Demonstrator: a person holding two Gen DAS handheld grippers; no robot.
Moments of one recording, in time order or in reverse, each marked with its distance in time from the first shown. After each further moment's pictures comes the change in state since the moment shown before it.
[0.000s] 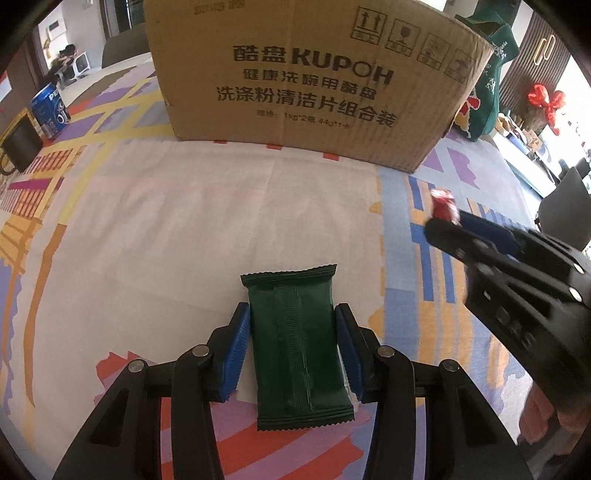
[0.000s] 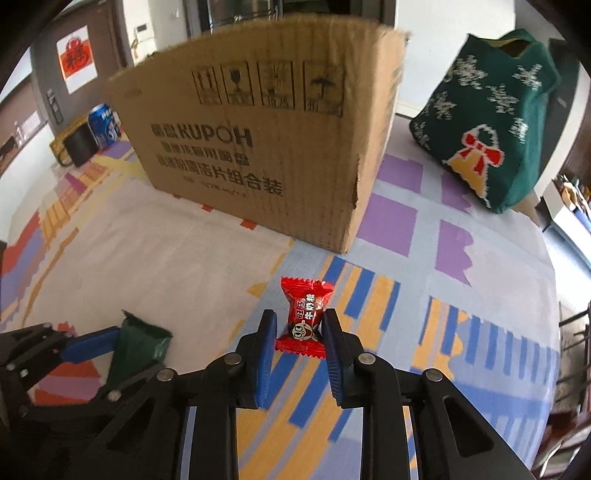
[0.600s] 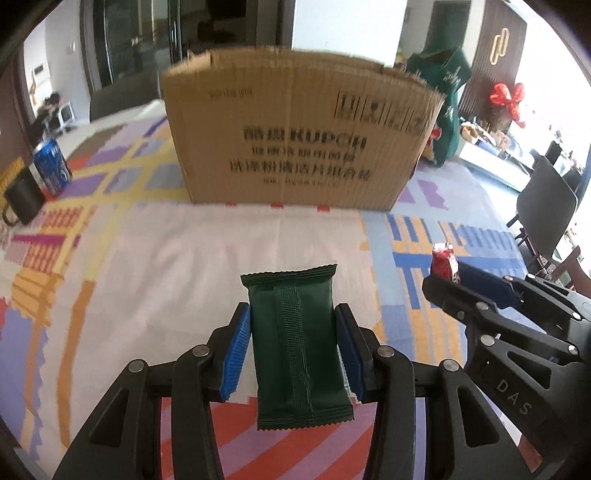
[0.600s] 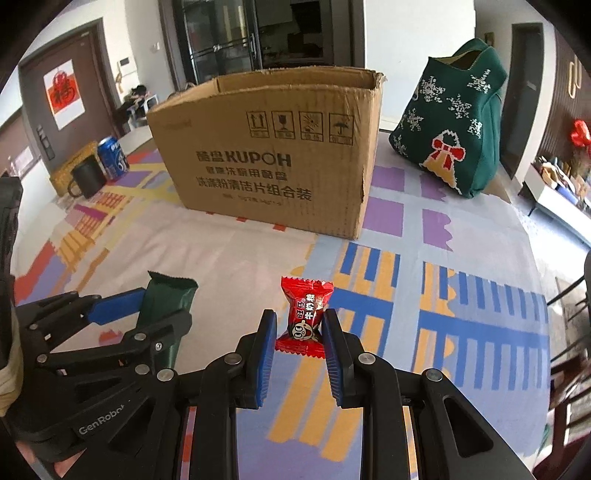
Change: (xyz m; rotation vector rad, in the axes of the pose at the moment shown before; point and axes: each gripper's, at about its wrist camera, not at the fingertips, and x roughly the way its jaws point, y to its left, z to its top) left arm -0.051 0.022 0.001 0.134 -0.196 -0.046; right arm -0.052 0.032 -0.025 0.116 -0.090 -0.027
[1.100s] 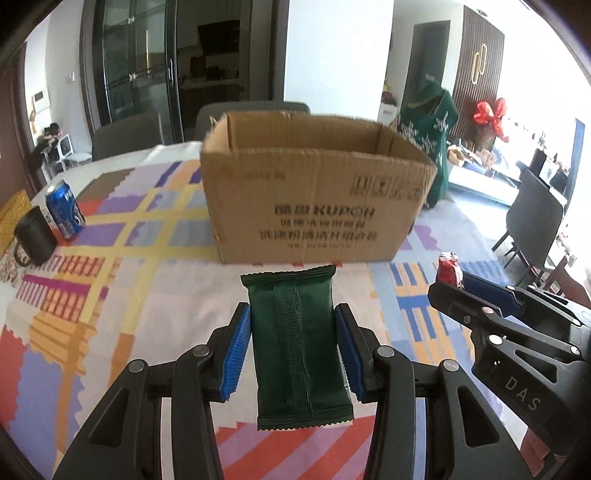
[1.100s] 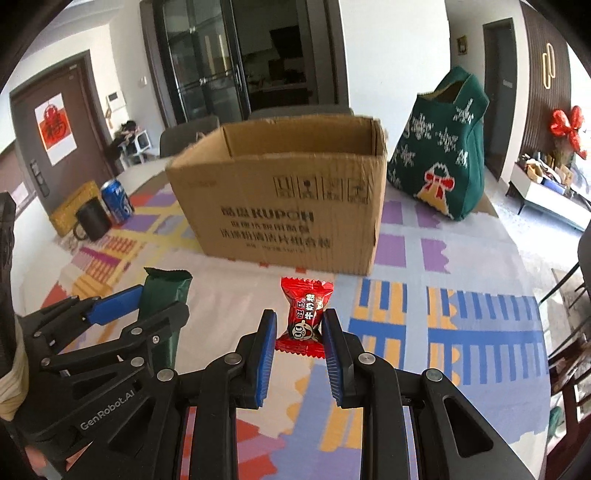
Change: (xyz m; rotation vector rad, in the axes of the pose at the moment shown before) left arm -0.042 0.033 0.026 0.037 -0.142 -0.028; right arm -0.034 0.032 0.020 0.081 -0.121 -0.030
